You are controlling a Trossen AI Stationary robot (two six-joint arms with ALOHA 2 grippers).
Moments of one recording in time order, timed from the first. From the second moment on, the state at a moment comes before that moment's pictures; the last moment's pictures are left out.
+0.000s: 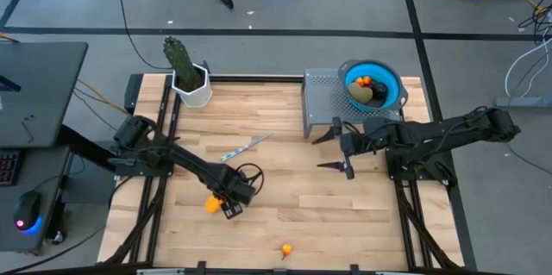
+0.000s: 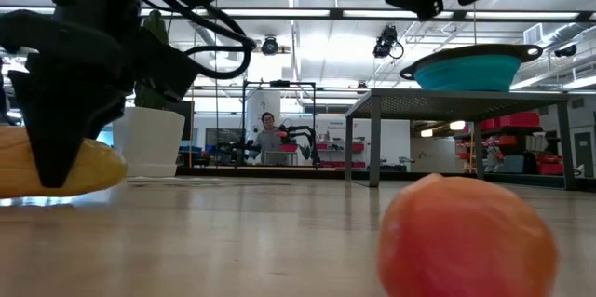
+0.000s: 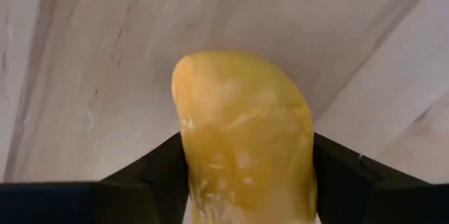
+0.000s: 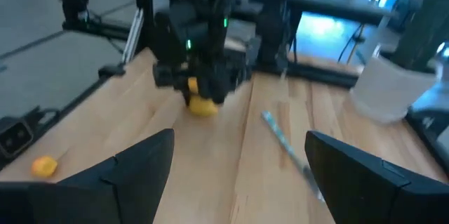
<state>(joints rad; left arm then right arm) -0.40 1.79 1.09 -0.85 0.07 -0.91 0.08 0.97 0.61 0.09 -0.10 -0.16</state>
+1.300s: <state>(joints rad) -0.25 1.77 1.51 0.03 -0.61 0.27 0.18 0.96 0.61 0.12 0.02 -0.25</state>
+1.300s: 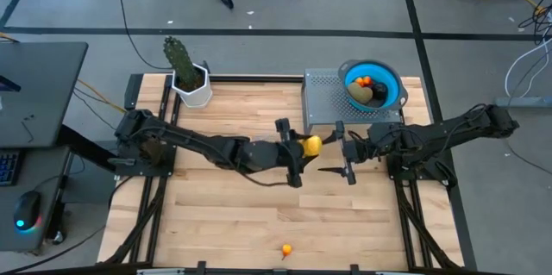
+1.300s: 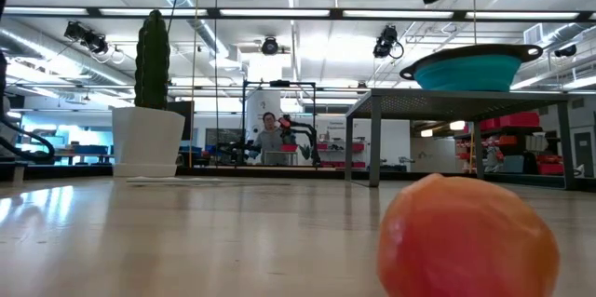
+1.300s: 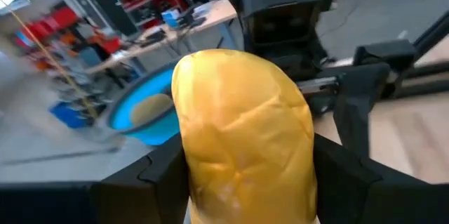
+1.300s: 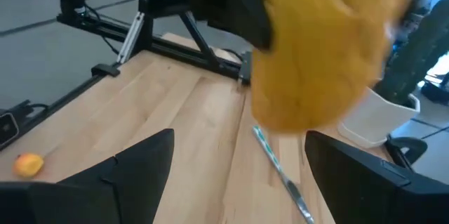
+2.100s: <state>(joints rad) -0.20 1.77 1.19 0.76 -0.41 0.21 0.18 0.96 0.61 0.11 0.08 -0.23</state>
